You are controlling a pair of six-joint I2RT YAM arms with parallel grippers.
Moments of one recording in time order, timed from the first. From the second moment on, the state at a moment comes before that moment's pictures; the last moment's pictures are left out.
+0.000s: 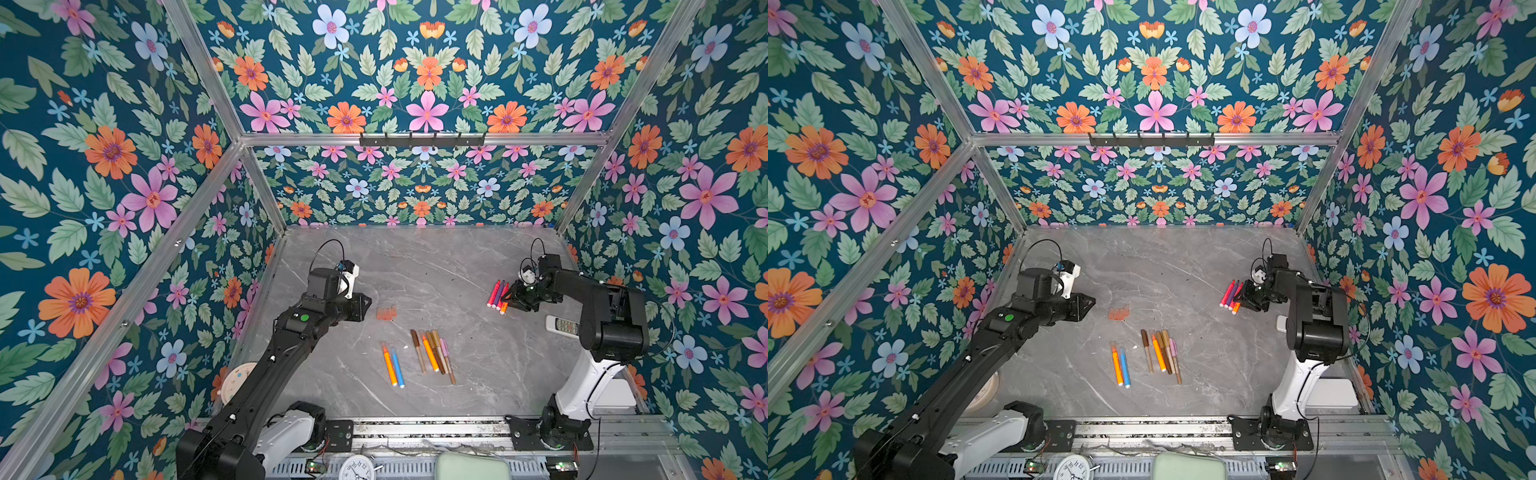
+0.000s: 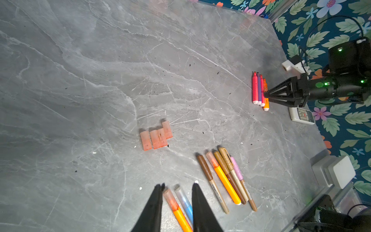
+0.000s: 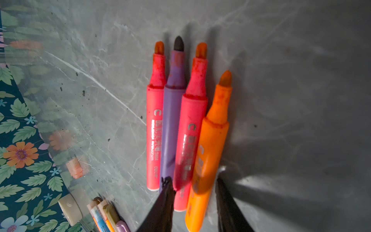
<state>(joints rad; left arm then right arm) -0.33 1.05 0.87 -0.55 0.29 -0.25 -0.15 1.89 1.14 -0.55 -0.53 0.27</state>
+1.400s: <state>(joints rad) -0.33 0.61 0.79 -0.61 0.24 -0.33 1.05 1.67 1.17 -0.63 0.06 0.65</state>
